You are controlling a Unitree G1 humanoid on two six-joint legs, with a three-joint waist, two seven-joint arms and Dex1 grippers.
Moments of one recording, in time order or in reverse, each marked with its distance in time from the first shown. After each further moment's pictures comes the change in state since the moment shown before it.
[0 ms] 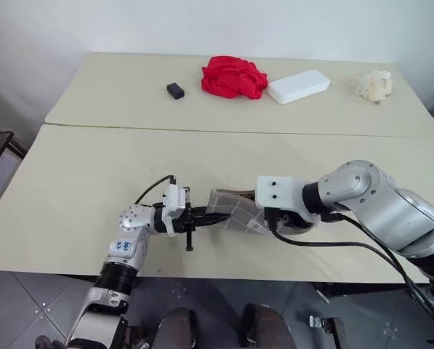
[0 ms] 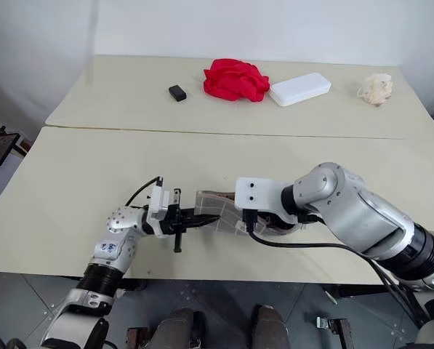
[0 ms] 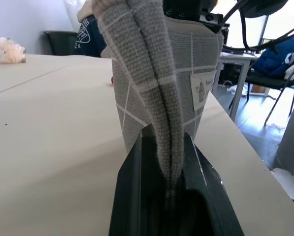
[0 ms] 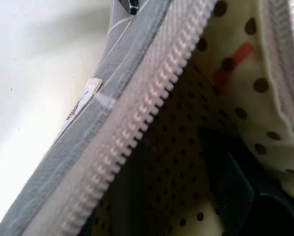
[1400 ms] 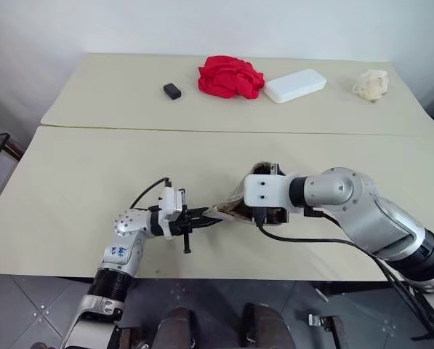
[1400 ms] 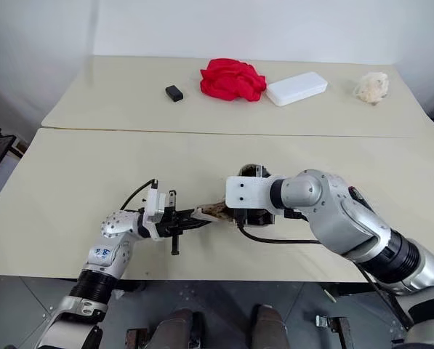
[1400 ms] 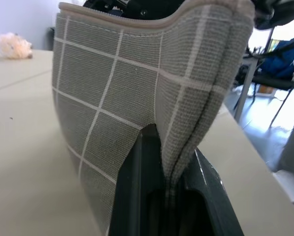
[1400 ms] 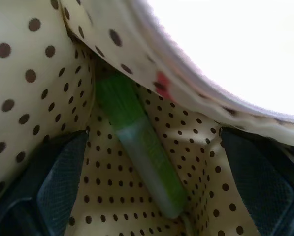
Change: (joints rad) left arm 0.034 0.029 -0.005 -0.054 -0.045 0.096 0.052; right arm 0.033 0.120 0.052 0.125 -0.283 -0.295 -0.123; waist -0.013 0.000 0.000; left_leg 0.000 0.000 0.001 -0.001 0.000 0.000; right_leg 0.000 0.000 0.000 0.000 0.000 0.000
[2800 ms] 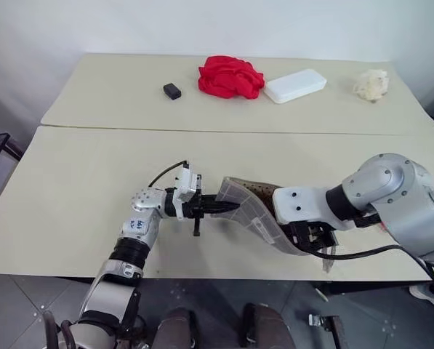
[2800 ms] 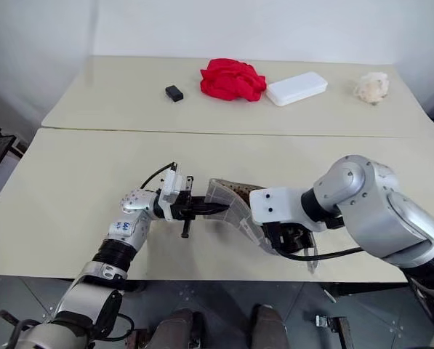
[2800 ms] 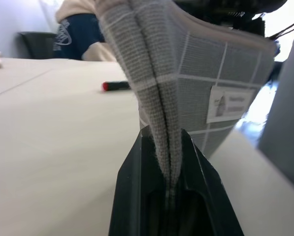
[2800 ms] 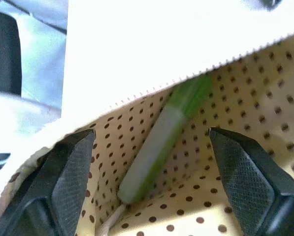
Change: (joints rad) left arm -0.250 -0.089 0.007 0.353 0.082 -0.185 -0.116; right arm -0.011 -0.166 -0.126 -0.174 0.175 0.311 0.472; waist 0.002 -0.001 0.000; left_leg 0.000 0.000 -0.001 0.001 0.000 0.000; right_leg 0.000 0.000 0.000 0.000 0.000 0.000
